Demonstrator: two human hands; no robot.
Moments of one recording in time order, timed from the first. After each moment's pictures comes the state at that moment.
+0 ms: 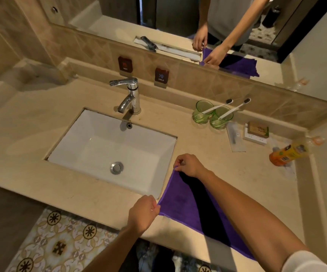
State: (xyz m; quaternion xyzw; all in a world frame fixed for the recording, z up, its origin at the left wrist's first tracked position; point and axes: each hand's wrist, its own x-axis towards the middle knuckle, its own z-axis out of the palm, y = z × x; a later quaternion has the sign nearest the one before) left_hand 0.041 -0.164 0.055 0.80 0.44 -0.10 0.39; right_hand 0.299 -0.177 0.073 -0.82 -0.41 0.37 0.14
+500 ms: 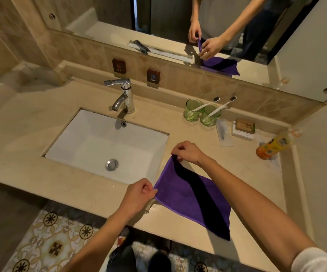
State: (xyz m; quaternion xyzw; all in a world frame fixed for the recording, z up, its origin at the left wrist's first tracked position) left_hand 0.043 -0.161 0.110 0.70 0.41 0.06 0.58; right_hand 0.301 -0.193 0.147 -0.82 -0.34 0.39 0.24
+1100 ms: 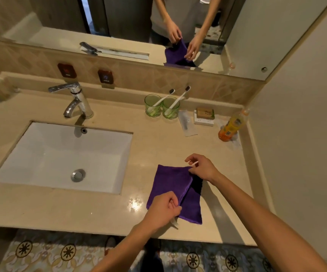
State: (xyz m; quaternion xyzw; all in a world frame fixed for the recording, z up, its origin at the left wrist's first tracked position) left_hand 0.132 -0.300 0.108 0.75 0.24 -0.07 0.61; right_hand 0.356 -0.383 0.122 -0.88 -0.24 0.32 0.27
